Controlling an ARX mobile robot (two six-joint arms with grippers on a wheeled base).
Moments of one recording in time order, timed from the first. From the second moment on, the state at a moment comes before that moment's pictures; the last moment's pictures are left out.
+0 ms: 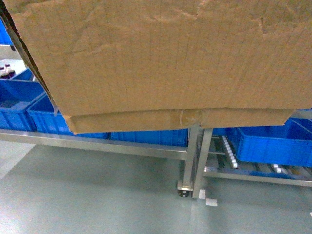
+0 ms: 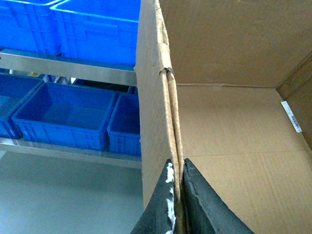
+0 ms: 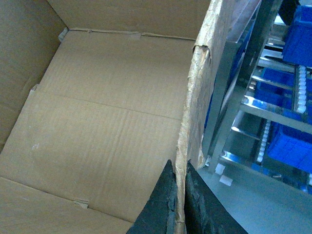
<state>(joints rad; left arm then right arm) -0.42 1.19 0.89 0.10 -0.38 -0.21 0.03 1.39 1.17 -0.21 -0.42 -0.07</state>
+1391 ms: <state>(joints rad) -0.42 1.19 0.89 0.10 -0.38 -0.21 0.02 1.39 1.17 -0.21 -0.42 -0.07</state>
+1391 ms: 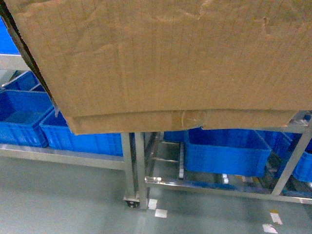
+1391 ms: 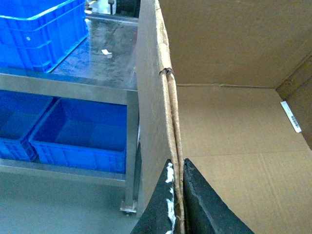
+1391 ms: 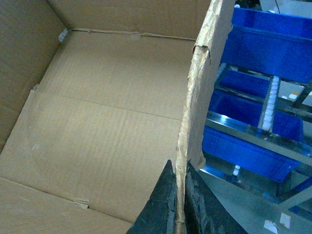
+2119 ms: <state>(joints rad) -0.42 1.20 0.89 0.10 -0.38 -0.21 0.02 1.39 1.17 -0.22 -0.42 -0.07</state>
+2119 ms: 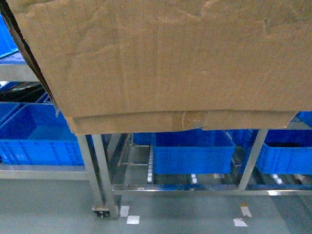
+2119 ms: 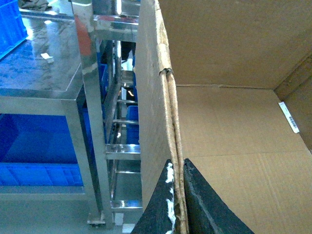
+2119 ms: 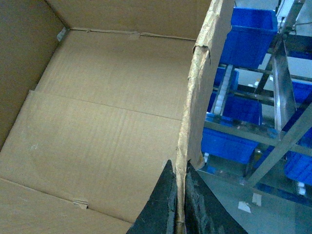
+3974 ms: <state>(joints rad) -0.42 1.20 0.89 0.10 -0.38 -0.21 0.02 1.40 1.17 -0.22 -0.42 -0.07</state>
